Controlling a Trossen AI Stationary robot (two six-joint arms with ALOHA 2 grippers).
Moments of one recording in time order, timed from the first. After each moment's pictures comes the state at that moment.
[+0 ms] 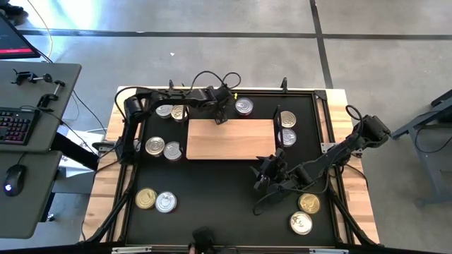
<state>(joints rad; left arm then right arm) 0.49 2.09 1.43 -0.48 -0.34 0.19 0.54 1.55 0.87 -0.26 0.96 0.69</state>
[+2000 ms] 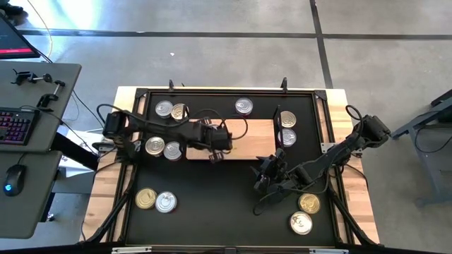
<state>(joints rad) -0.02 1.83 1.43 -0.91 -0.47 -0.27 0.54 1.55 0.87 -0.26 0.95 0.70</state>
